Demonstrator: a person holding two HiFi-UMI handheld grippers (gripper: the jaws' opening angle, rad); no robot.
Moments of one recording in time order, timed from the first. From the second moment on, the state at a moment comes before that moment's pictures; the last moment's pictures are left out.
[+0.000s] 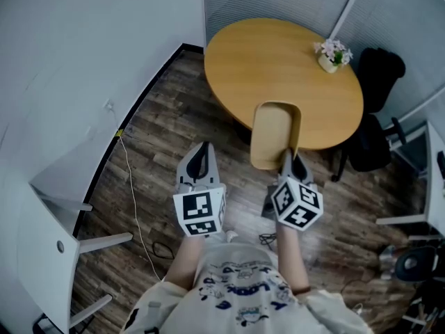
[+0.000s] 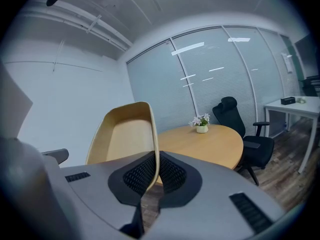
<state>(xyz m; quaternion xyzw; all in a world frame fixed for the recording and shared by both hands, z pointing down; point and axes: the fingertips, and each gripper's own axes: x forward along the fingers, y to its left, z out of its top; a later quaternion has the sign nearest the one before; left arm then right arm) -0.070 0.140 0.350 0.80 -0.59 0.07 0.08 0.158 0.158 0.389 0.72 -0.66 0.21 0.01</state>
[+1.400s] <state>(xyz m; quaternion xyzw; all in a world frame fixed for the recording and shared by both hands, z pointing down) -0.082 -0.117 0.365 0.82 -0.56 0.07 0.09 0.147 -0.082 0.399 0.75 -0.62 0.22 0.03</state>
